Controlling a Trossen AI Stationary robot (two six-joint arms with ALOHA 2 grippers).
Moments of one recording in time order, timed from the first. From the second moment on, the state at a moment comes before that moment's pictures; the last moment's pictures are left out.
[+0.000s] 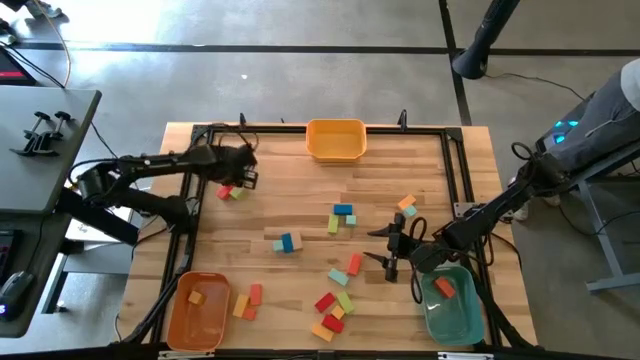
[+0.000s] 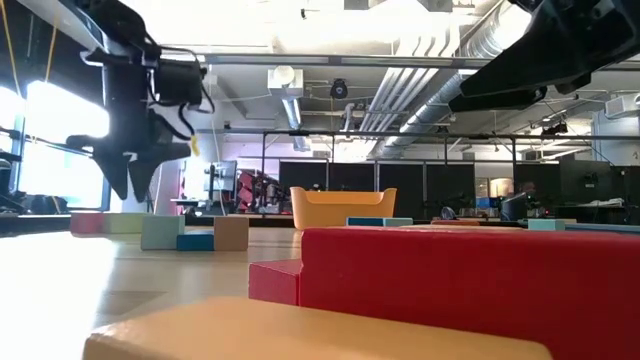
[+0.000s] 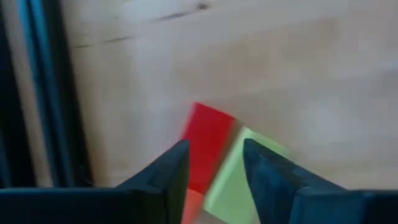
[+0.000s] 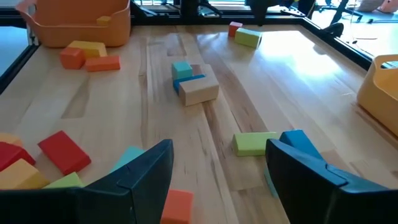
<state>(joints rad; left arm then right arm) 0.56 1.26 0.69 -0.86 -0.32 -0.80 0.59 1.31 0.53 0.25 0.72 0.32</state>
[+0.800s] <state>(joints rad) 0.72 1.49 0.71 -0.62 -0.22 -0.57 0.59 1.31 0.53 0.25 0.71 0.31</state>
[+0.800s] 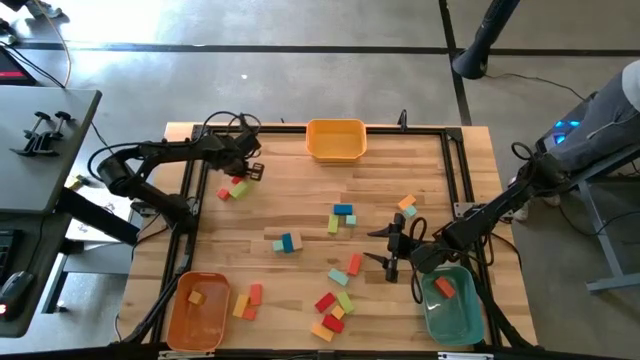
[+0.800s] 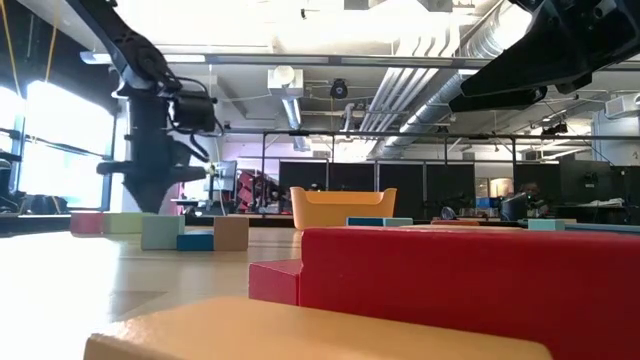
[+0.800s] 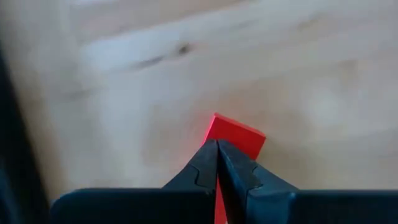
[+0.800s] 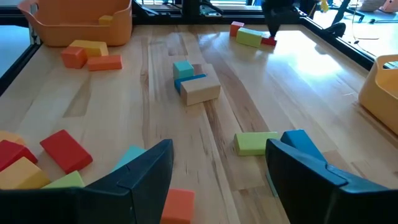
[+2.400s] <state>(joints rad) 0.04 1.52 0.75 -0.15 -0.32 -0.13 0.59 1.31 0.53 0.24 0.68 0.36</state>
